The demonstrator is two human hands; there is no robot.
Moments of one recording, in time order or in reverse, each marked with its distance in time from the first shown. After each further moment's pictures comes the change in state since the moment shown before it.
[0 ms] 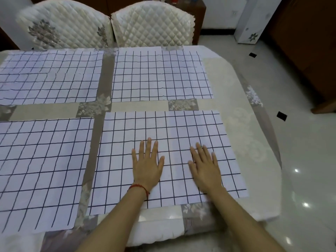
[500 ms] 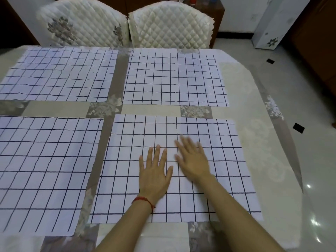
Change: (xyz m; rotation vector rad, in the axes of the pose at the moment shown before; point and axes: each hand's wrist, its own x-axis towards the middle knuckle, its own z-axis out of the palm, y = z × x) left_hand 0.003 0.001 0.004 0.063 0.015 -0.034; right_hand 0.079 -0.053 0.000 -0.063 -0.073 -0.261
